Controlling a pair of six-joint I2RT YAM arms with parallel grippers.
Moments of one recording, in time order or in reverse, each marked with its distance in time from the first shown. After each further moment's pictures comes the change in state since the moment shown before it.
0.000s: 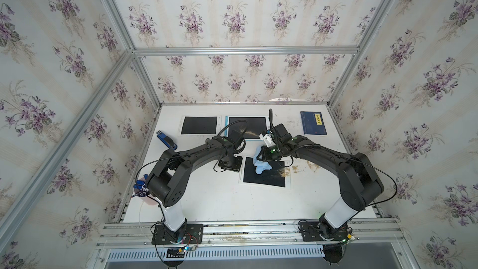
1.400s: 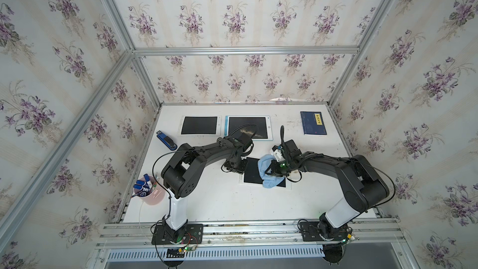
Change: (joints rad) left arm -0.049 0.160 0.076 -0.041 -0.060 0.004; right arm -0.145 -0.055 -0.367 0.222 -0.092 0.058
